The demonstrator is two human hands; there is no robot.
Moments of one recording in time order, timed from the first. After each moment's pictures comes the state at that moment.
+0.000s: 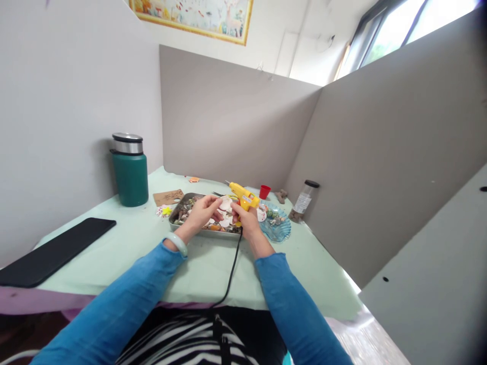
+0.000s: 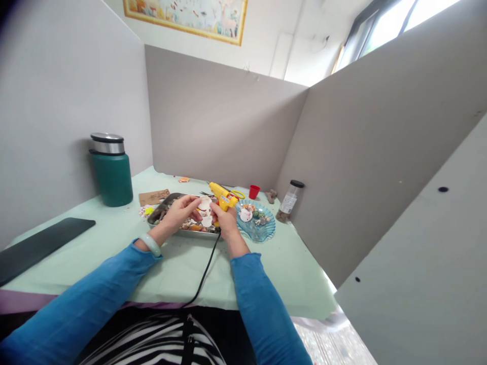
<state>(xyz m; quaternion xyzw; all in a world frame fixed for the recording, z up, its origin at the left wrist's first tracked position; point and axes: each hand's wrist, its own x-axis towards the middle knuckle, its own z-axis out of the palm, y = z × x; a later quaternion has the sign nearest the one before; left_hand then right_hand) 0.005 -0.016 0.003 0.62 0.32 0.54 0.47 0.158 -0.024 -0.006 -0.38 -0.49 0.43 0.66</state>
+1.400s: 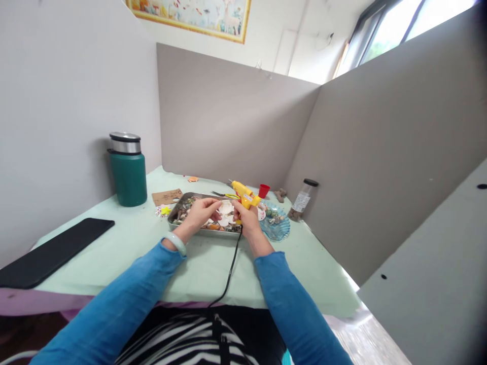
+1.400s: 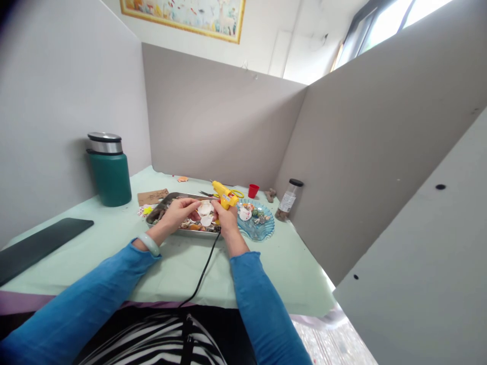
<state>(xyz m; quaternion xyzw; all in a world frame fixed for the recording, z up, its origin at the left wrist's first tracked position) 0.001 -0.011 0.000 0.64 0.34 0.52 0.45 0.160 -0.021 -0.007 -0.38 -0.48 0.40 0.68</state>
